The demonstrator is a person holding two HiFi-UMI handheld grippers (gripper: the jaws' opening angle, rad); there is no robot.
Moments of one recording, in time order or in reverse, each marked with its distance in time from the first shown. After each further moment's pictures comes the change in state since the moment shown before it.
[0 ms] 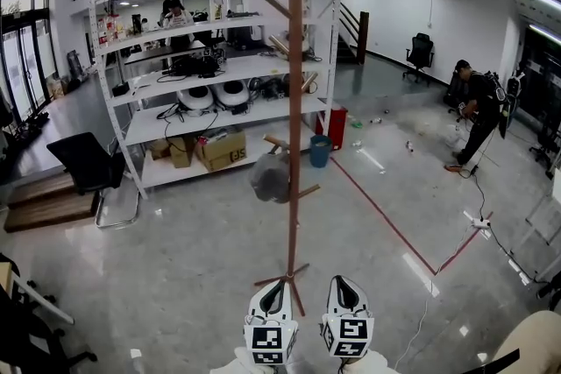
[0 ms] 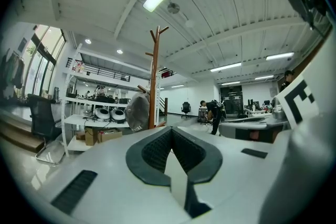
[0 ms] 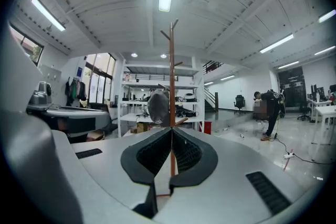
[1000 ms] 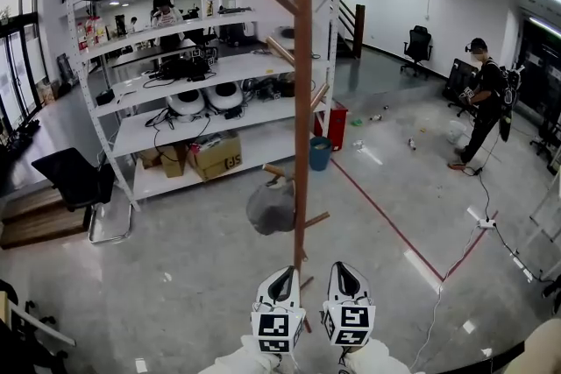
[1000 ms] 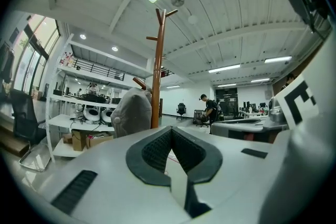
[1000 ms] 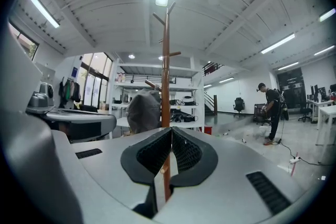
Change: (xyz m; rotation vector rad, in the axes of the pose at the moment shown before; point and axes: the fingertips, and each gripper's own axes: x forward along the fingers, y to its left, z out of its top) left arm 0.139 0.056 0.015 -0.008 -0.006 -0.074; right arm 0.146 -0.009 0.025 -0.002 -0.035 -0.028
